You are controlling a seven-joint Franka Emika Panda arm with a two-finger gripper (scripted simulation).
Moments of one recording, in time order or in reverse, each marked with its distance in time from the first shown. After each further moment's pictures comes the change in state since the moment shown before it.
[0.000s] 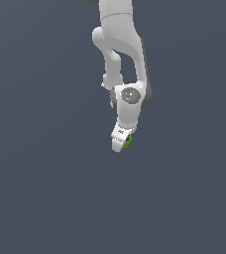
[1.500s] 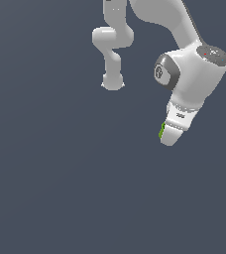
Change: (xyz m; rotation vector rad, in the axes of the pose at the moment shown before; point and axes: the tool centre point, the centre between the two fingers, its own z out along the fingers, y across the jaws) arm 0.166 -0.028 -0.153 0.001 0.001 -0.002
